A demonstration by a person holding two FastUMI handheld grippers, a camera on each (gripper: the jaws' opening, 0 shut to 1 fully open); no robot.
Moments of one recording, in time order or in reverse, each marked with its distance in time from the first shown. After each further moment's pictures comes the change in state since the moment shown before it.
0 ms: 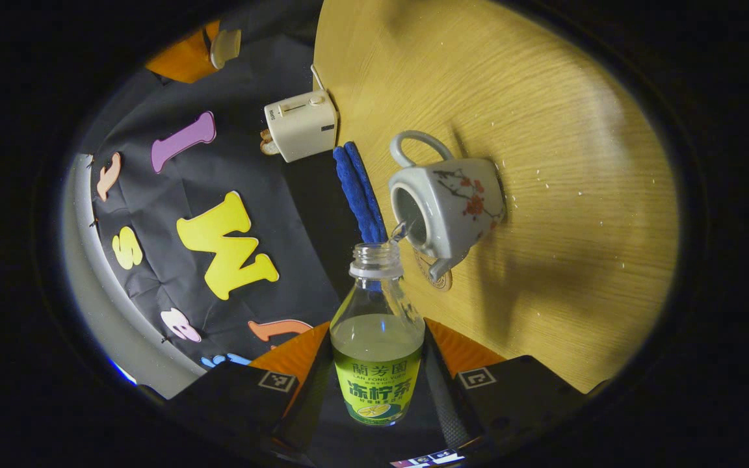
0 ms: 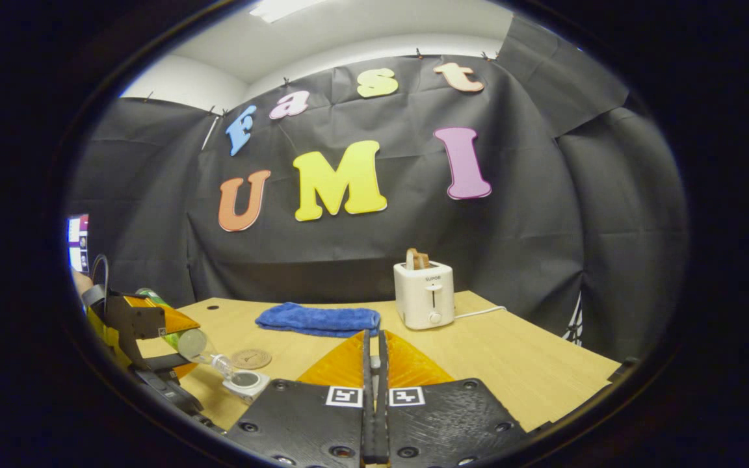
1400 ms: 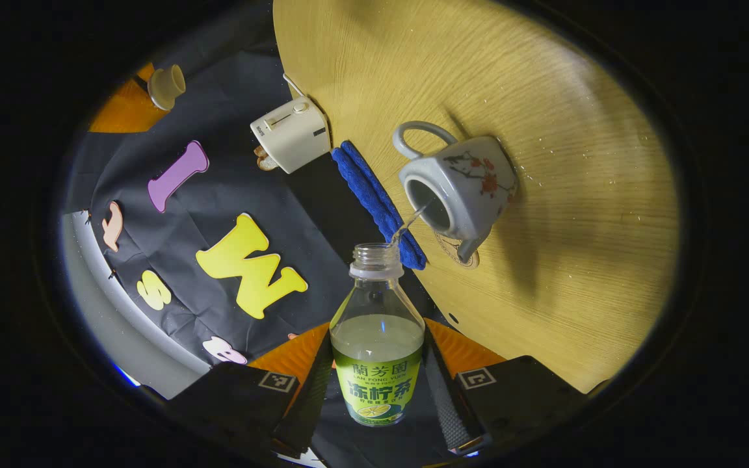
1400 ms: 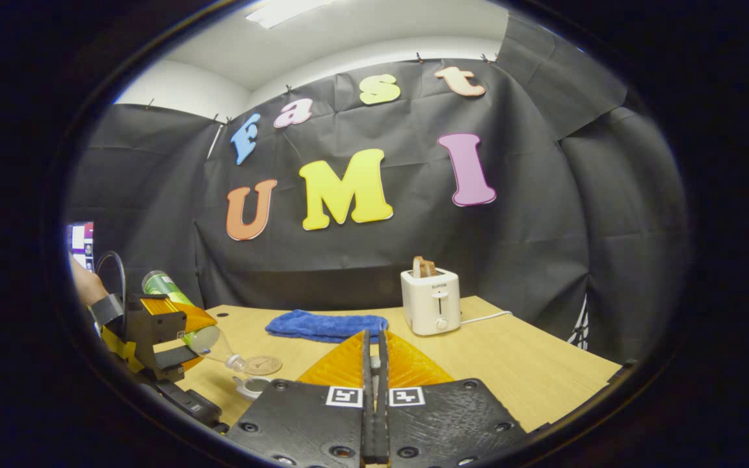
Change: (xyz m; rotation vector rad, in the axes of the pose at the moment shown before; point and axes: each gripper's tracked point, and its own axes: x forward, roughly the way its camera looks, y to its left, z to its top) left arm 0.005 0.022 -0.006 0.204 0.049 0.087; right arm -0.009 0.004 0.014 0.012 -0.024 0.030
